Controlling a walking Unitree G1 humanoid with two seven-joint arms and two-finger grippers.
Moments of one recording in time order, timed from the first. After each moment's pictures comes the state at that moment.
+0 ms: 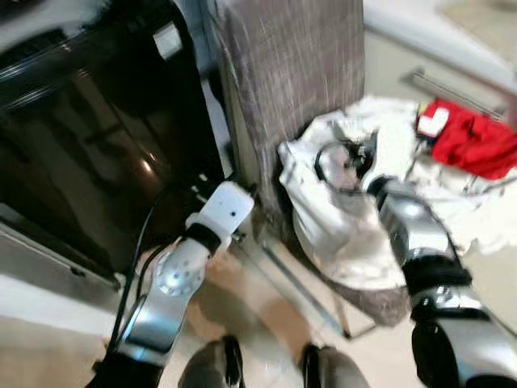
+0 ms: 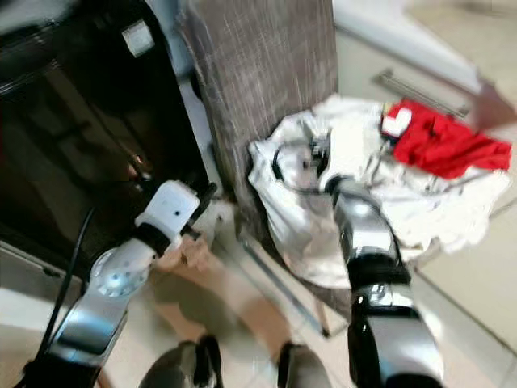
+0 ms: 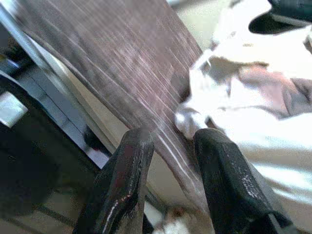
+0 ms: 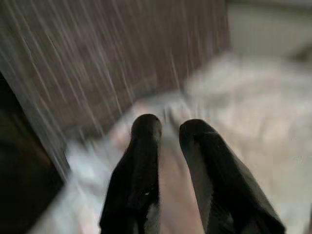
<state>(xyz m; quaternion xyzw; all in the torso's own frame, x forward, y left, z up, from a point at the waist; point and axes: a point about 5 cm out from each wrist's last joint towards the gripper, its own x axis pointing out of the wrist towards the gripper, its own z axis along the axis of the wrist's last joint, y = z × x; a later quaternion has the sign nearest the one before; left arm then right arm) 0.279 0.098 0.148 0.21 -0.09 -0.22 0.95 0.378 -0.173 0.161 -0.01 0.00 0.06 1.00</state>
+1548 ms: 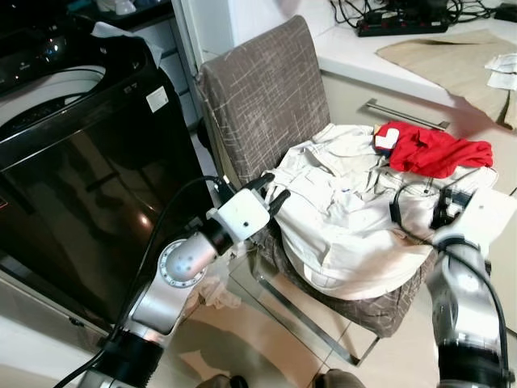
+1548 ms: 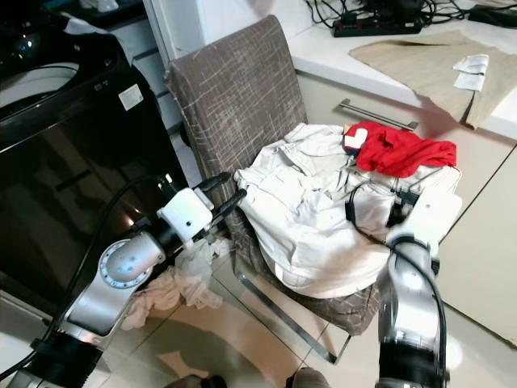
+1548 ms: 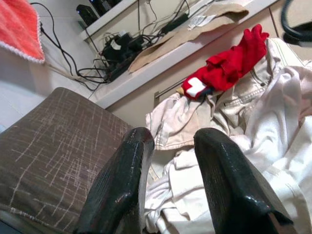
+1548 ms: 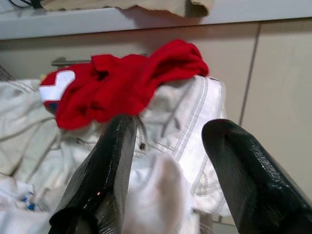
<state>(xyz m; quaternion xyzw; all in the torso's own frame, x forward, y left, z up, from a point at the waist) 0.280 0.086 0.147 0.23 -0.16 -0.36 0.89 0.290 -0.254 0.115 0.03 0.01 -0.25 0.97</state>
